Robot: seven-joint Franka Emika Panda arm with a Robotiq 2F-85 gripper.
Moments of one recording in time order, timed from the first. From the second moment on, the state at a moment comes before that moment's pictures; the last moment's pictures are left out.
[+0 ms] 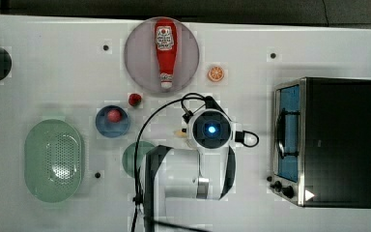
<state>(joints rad) 0.00 0.13 -0.06 -2.42 -0.01 0.94 0.04</state>
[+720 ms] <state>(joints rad) -0.01 0.39 -0.06 -2.44 -0.03 1.20 0.04</state>
